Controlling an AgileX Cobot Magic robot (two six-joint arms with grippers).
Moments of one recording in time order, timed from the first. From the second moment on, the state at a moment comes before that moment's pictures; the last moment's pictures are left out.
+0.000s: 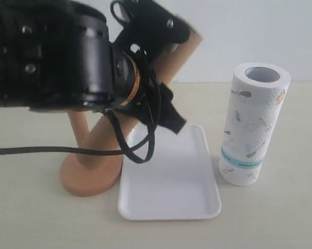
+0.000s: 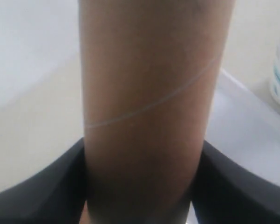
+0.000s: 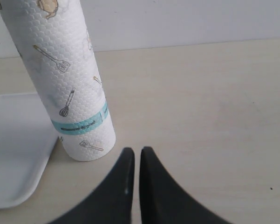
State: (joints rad) left arm -1.02 1.64 -1.23 0.88 0.78 -0.80; right arm 0.07 0.00 0.00 0.13 0.35 -0.02
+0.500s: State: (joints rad) left arm -0.72 1.87 -1.50 0.08 0.81 -0.37; right arm 0.07 0.00 0.00 0.13 0.35 -0.02
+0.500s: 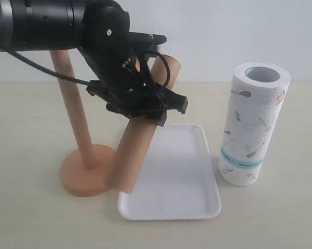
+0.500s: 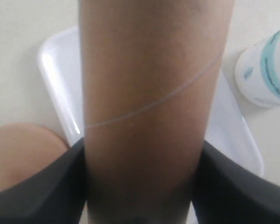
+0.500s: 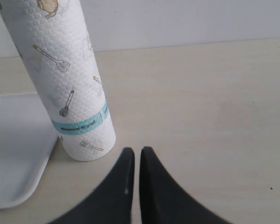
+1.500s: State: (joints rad) left arm -0.63 2.18 -1.65 -0.33 0.78 -0.28; right arm 0.07 0.00 0.00 0.13 0.35 -0.02
